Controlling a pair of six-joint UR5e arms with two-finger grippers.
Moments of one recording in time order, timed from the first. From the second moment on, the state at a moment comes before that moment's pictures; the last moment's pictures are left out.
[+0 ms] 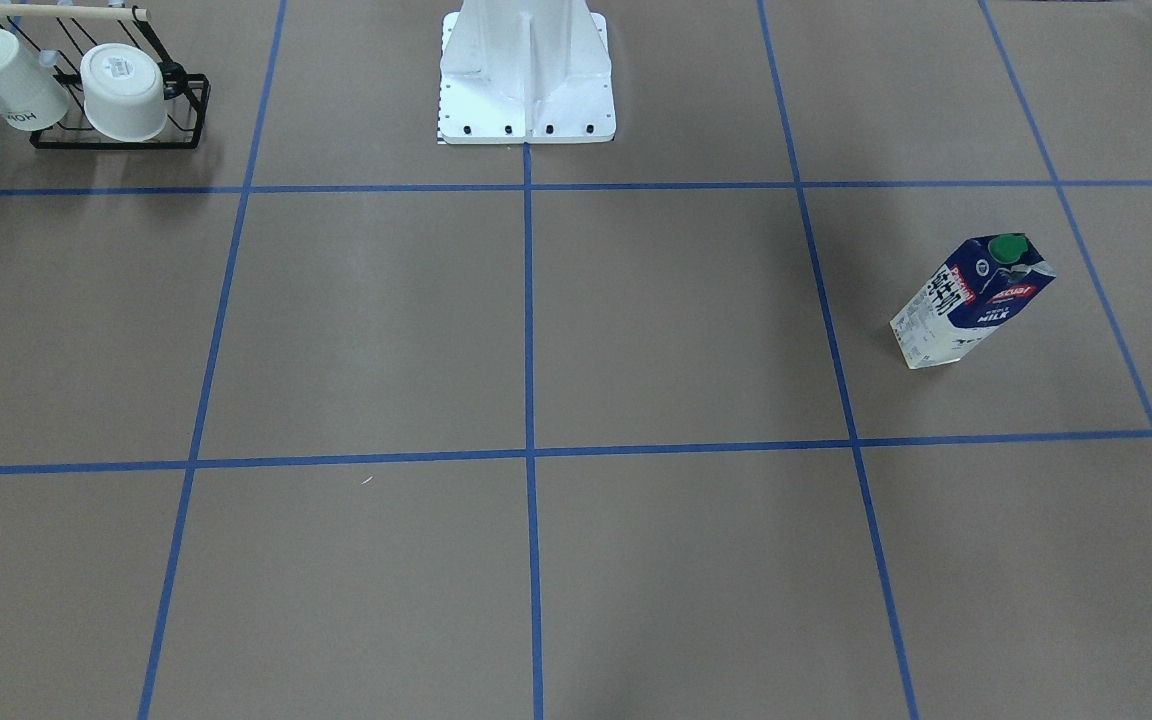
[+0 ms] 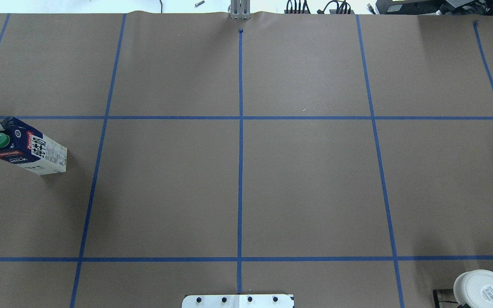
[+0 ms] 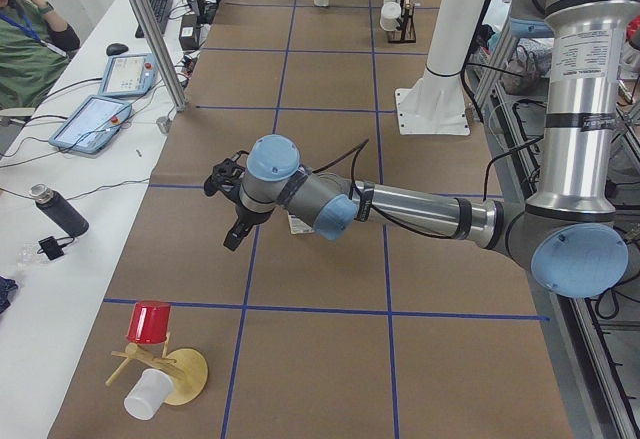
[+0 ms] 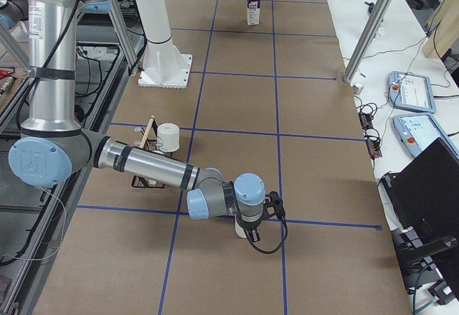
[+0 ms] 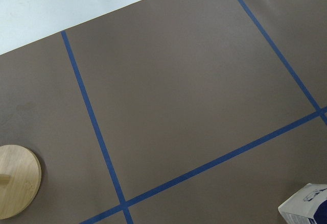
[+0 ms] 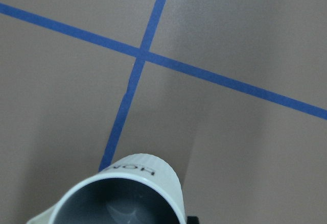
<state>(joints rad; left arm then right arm) -1.52 -1.57 -1.72 -2.01 -2.37 -0.03 1.49 -1.65 1.38 -1.10 2.30 -0.10</state>
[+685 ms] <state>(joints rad) -1.52 -1.57 -1.71 -2.01 -2.37 -0.04 1.53 -1.60 1.66 -1.37 2.38 0.14</state>
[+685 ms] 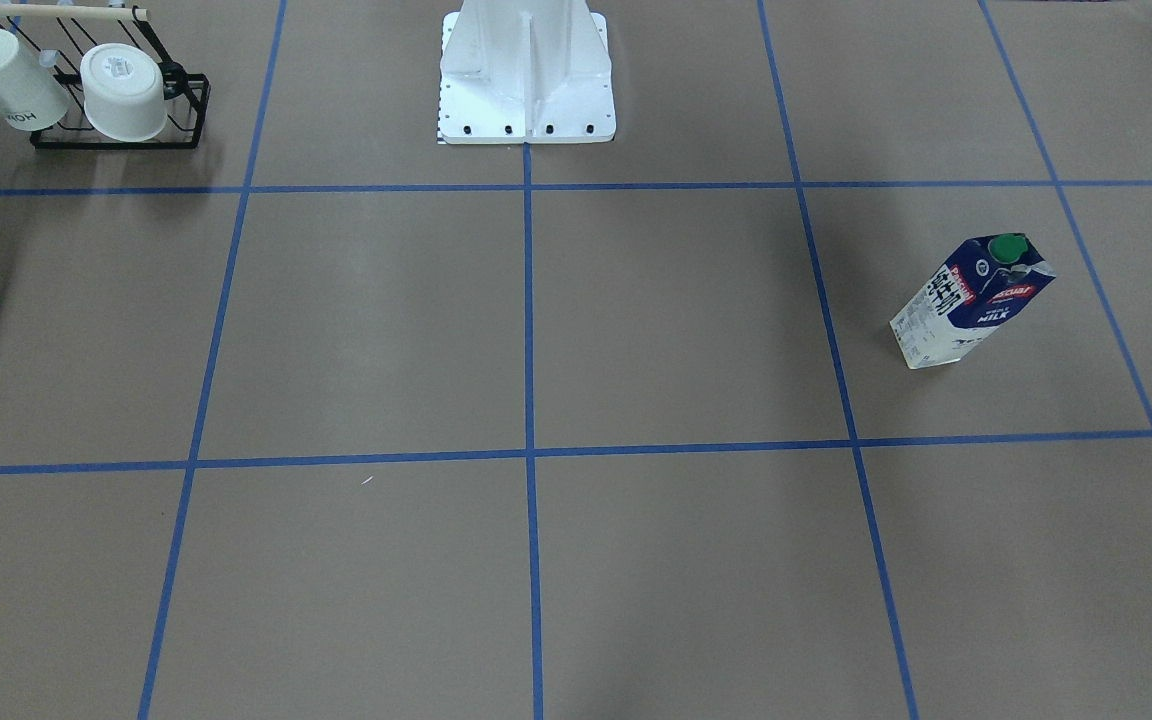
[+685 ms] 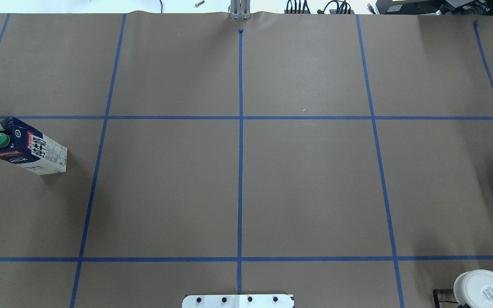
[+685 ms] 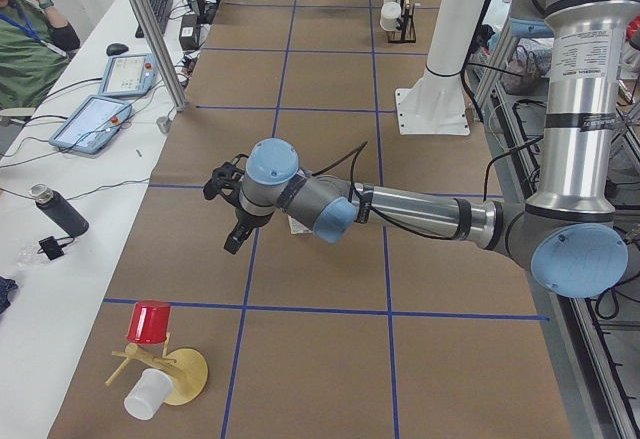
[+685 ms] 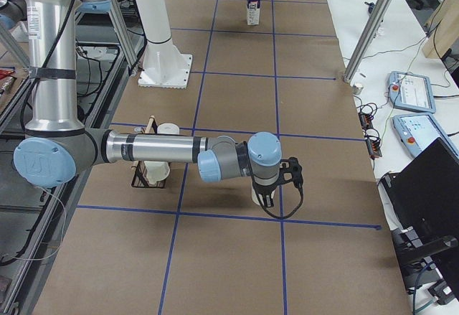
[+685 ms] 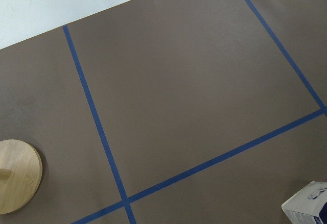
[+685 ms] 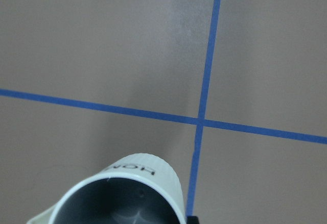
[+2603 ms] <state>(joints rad) -1.51 -1.57 -1.67 -2.02 -2.37 -0.06 0.56 -1.00 1.87 -1.74 1.82 1.85</state>
